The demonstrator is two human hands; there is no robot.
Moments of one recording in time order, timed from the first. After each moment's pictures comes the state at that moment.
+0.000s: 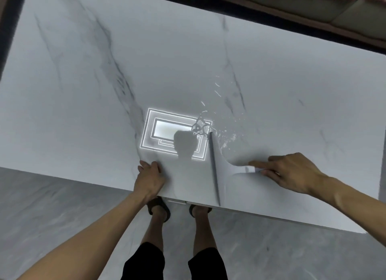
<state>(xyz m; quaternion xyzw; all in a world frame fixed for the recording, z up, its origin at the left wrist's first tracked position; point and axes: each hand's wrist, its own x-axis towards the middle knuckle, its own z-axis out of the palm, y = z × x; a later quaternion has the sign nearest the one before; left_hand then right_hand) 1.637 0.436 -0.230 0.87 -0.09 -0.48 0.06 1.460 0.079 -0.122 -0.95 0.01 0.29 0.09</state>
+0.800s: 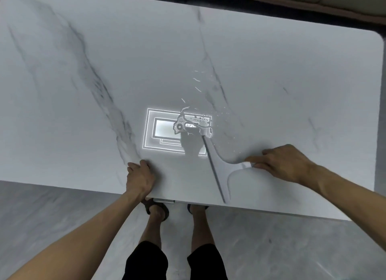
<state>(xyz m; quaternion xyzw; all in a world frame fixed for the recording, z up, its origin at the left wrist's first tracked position) 1.620 0.398 -0.226 0.91 -0.07 -0.42 -0.01 1.426 0.034 -0.156 -0.95 -0.03 0.29 0.09</state>
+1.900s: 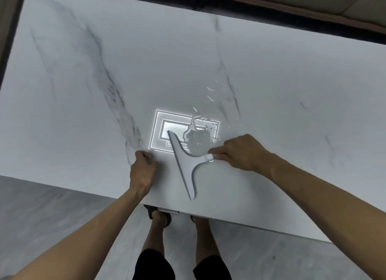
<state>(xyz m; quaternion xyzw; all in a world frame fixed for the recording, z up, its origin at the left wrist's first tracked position) 1.656 0.380 -0.209 0.90 0.09 -0.34 0.28 1.553 0.090 -0.196 -0.97 -0.08 0.19 0.14</state>
